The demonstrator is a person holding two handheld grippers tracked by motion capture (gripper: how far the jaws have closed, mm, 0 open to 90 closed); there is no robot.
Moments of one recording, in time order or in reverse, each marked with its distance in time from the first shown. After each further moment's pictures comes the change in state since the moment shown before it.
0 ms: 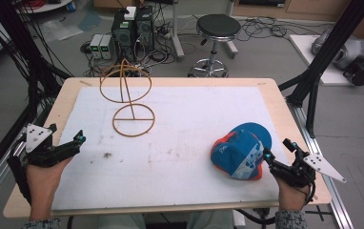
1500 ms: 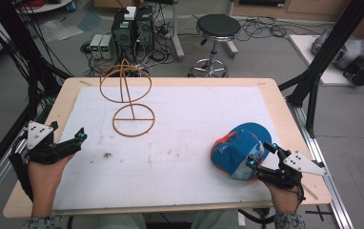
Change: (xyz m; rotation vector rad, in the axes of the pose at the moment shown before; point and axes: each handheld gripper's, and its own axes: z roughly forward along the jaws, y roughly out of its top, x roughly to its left) left arm 0.000 0.004 0.006 -0.008 -0.009 -0.006; right arm 0.027 -0.003 0.014 0.137 0.163 -0.141
